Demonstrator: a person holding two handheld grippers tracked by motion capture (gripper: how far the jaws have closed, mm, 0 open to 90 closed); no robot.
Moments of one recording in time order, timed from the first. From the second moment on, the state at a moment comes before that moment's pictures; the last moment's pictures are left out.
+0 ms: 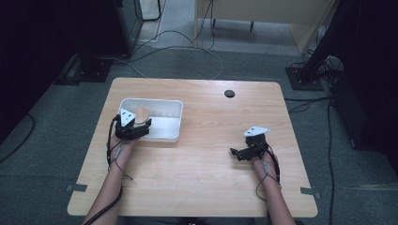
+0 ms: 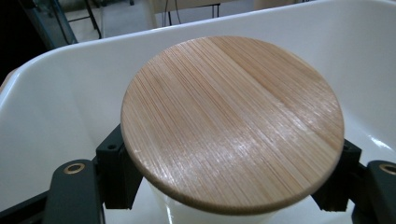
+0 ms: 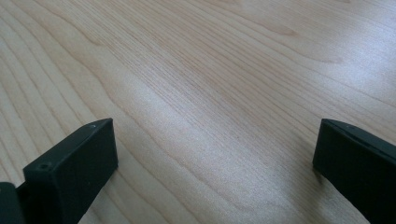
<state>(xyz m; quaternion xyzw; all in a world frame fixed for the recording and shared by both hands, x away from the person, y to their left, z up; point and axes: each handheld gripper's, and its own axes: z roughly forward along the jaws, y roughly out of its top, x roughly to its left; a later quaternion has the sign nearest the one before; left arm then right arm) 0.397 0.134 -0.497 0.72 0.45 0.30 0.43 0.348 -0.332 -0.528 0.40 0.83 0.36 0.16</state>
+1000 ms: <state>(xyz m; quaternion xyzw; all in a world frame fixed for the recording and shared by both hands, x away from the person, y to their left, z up) 0.402 0.135 -0.497 0.73 0.46 0.28 0.43 0.348 -0.332 -0.528 0.40 0.83 0.36 0.16</state>
